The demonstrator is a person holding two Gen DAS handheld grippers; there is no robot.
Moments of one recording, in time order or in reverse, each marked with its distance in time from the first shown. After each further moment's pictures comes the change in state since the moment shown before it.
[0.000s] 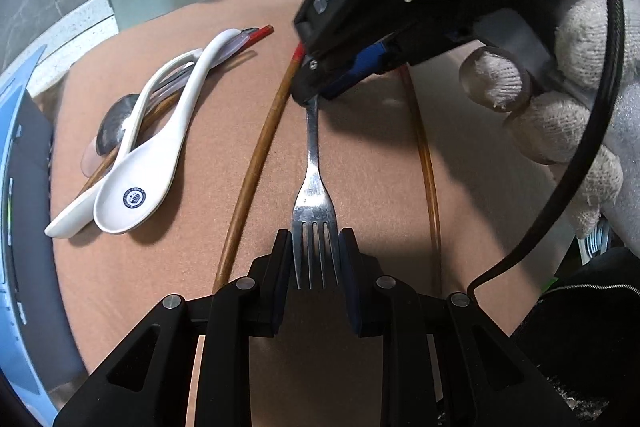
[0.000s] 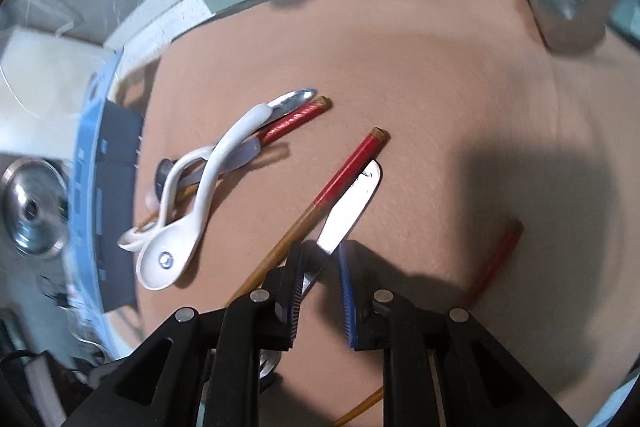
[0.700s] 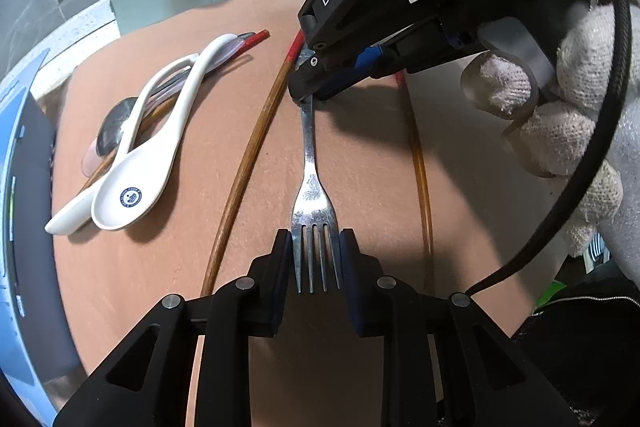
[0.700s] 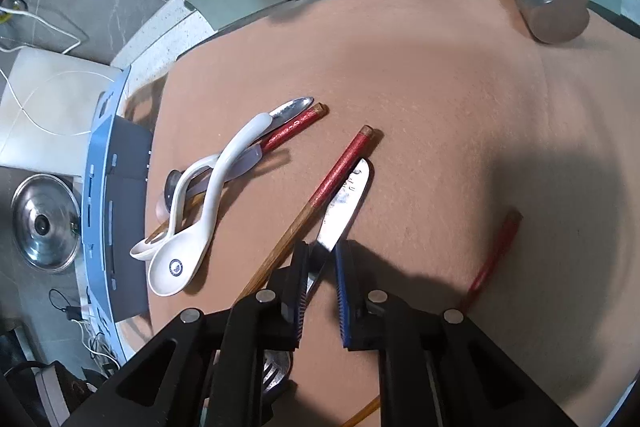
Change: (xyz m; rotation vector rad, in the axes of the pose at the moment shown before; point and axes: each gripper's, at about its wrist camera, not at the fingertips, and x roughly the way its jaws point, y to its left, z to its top) left arm -0.004 -0.022 -0.001 -0.008 -0.022 0.010; right arm -0.012 -0.019 -0.012 0.063 -0.064 0.092
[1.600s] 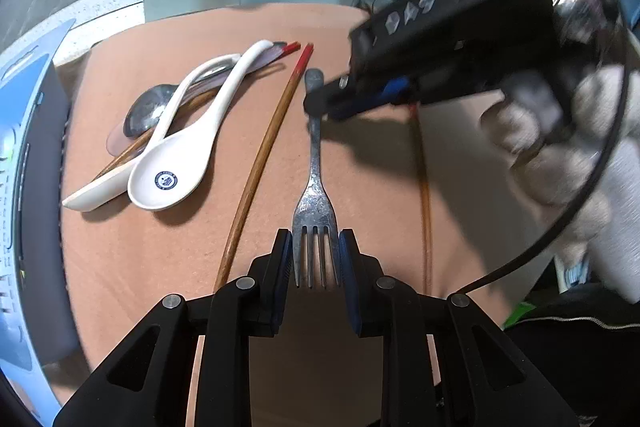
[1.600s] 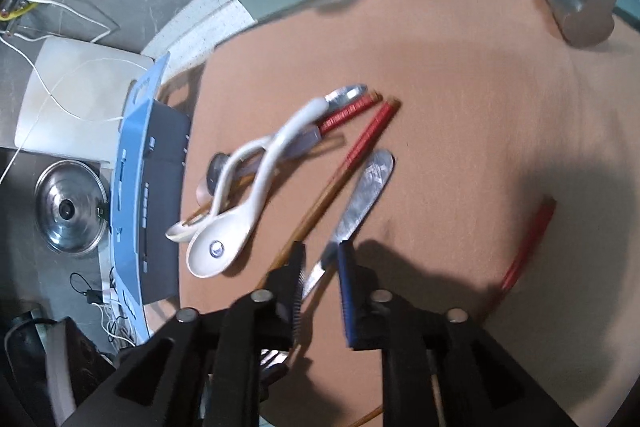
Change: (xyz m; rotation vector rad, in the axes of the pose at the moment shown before) left arm -0.018 0.056 0.000 -0.103 -0.034 -0.091; right arm 0.006 0.015 -0.002 -0.001 0.053 0.091
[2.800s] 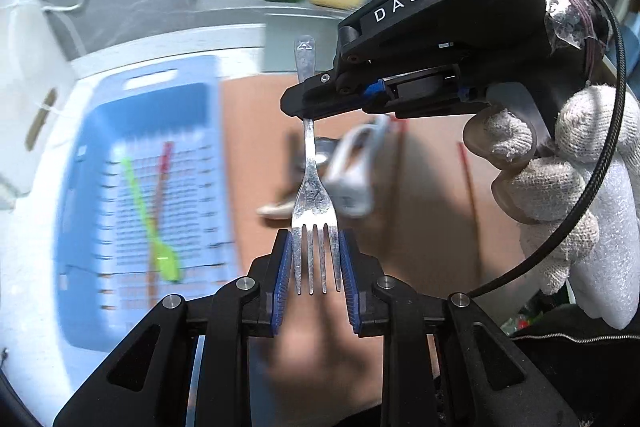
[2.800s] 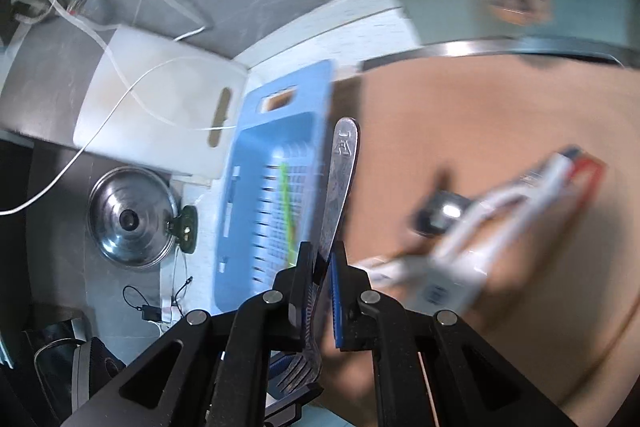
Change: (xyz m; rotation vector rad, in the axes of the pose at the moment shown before) left arm -0.108 0.112 -0.018 -0.061 -0.159 0.102; right arm 0.014 0.179 0.017 -0.108 -0.097 0.194
